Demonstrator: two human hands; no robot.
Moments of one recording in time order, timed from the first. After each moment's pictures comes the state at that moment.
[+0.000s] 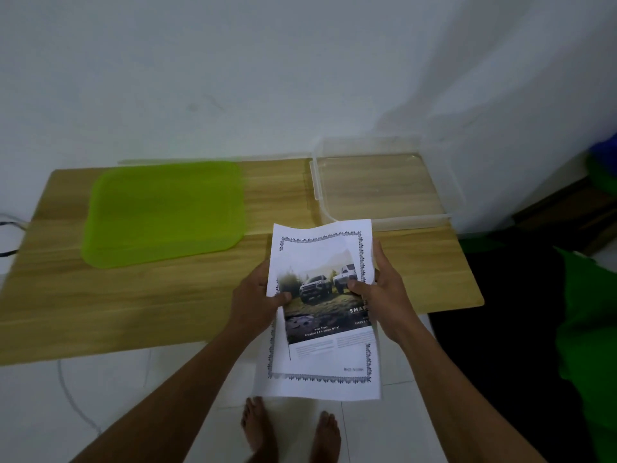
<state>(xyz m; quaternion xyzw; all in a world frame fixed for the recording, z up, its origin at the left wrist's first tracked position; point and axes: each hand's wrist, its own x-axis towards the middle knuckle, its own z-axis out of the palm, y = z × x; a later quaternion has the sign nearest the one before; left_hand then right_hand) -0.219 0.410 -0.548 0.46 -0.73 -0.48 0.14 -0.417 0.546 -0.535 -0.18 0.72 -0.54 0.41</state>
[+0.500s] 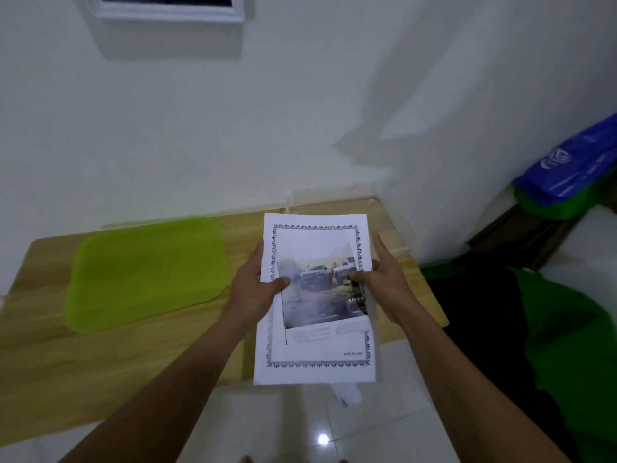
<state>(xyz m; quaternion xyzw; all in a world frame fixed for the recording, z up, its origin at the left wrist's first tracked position) -0.269 0.372 -0.473 0.37 -0.71 -0.56 0.21 -0.458 0.532 -0.448 -0.21 0.75 -0.54 0.32</state>
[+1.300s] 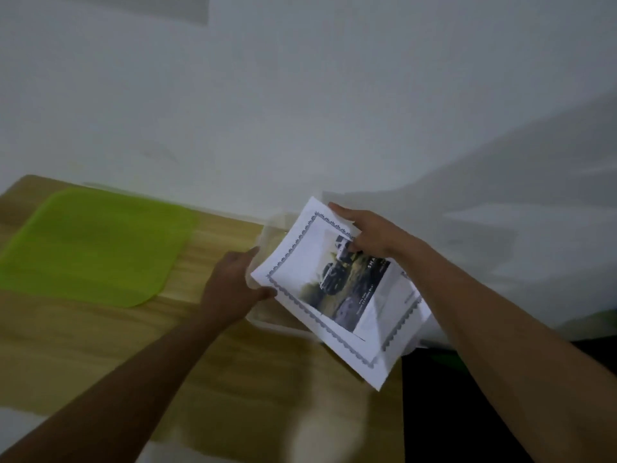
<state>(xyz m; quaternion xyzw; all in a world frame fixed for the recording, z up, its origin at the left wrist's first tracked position) -0.449 0.339 -0.518 0.54 -0.76 -0.32 0.18 -0.743 0.337 -0.455 -0.60 0.71 -0.13 0.36</state>
